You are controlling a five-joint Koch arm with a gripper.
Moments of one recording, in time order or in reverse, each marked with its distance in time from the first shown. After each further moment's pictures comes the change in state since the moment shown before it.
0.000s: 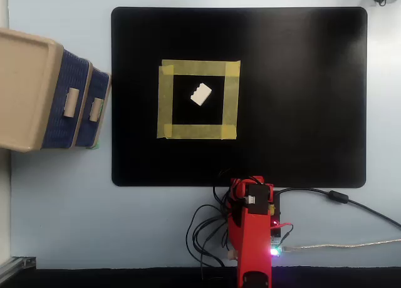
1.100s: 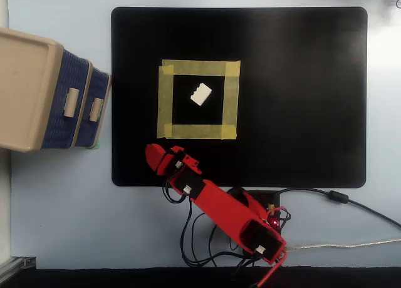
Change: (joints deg) arm -59.0 -30.3 -20.0 -63.0 -74.8
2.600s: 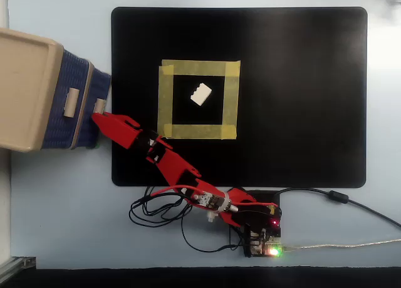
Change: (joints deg) arm -6.2 -55.2 -19.7 -85.5 -10.3
